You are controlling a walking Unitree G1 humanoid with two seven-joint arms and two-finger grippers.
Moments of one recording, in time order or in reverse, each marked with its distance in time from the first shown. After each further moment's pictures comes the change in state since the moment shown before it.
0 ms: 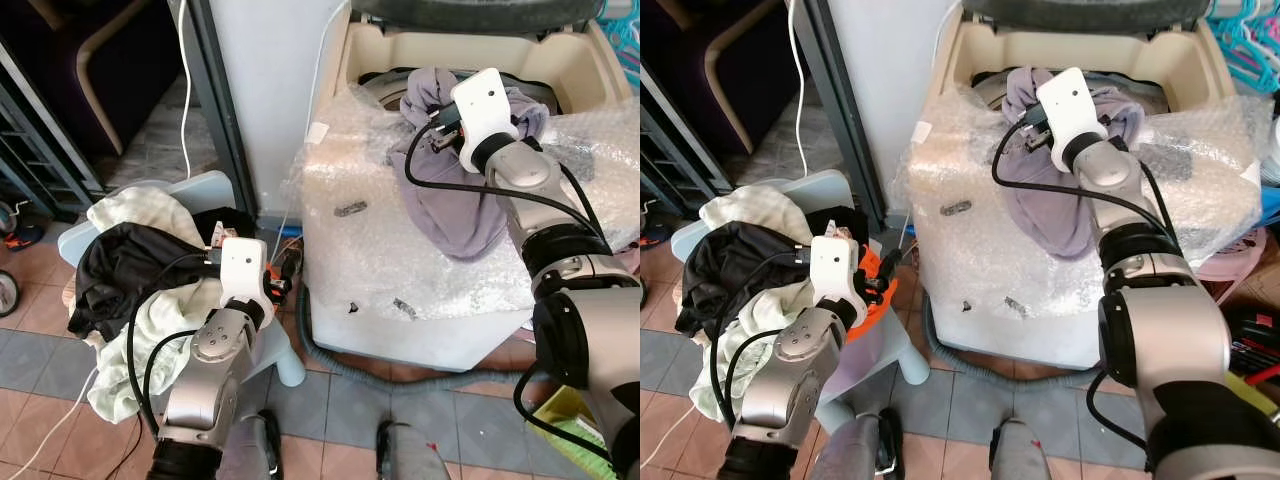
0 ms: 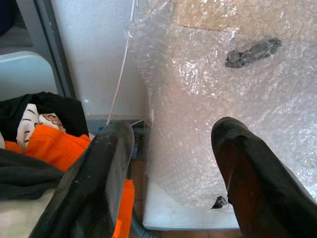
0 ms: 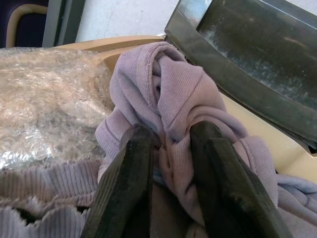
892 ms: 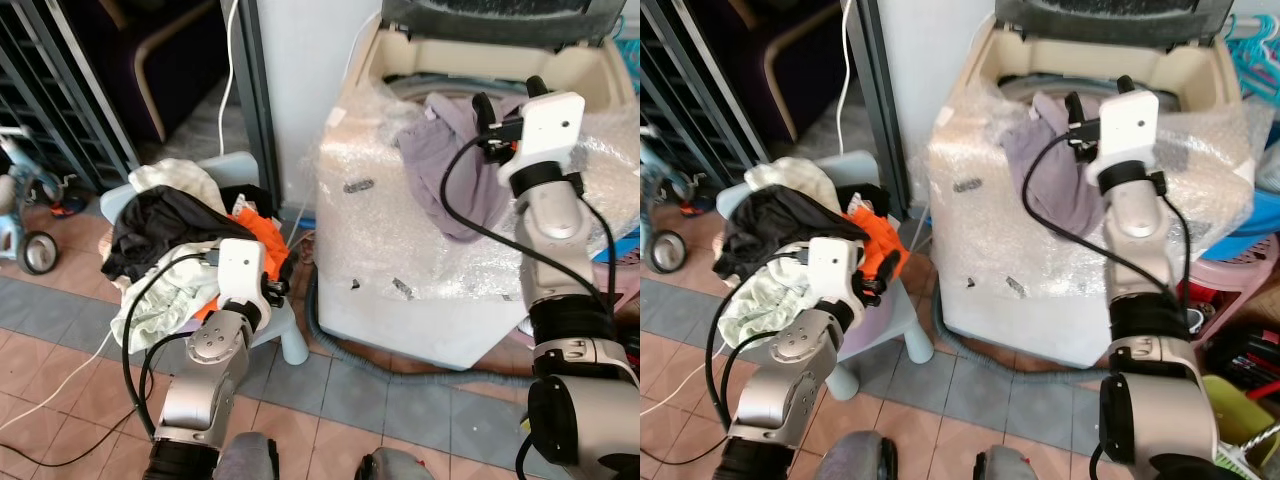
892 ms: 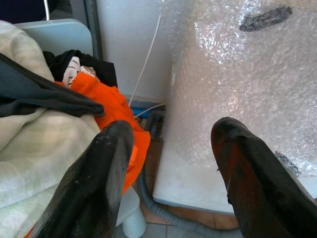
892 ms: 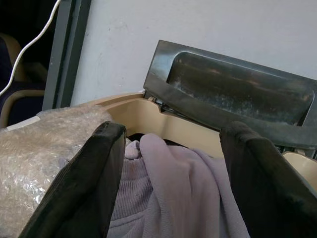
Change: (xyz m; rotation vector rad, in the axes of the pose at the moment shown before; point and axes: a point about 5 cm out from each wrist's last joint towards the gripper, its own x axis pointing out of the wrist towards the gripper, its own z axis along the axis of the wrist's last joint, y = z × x) left arm -0.002 0.004 -0.003 -0.019 0.008 0.036; right arm -0.060 0.004 -0.012 0.108 -0.275 -0.298
